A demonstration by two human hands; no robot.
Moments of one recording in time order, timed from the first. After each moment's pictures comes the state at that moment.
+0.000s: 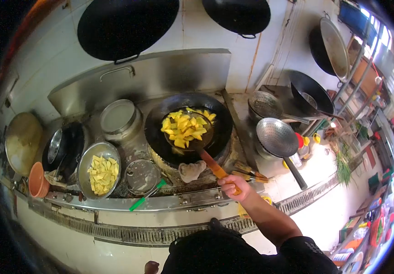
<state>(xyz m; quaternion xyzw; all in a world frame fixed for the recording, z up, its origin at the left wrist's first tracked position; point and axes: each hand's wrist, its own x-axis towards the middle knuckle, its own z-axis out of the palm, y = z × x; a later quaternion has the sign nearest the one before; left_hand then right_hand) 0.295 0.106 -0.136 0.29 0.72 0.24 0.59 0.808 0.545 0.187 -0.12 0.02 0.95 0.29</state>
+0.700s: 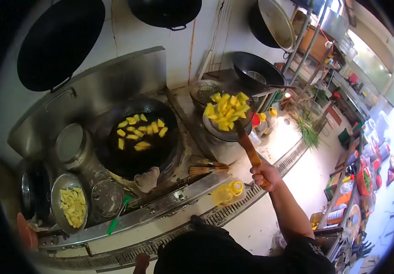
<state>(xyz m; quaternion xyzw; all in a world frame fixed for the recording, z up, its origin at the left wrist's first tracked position) 0.320 0.281 -0.121 0.81 0.50 -0.23 0.21 0.987 0.432 0.300 -0.47 -0.12 0.67 0.56</state>
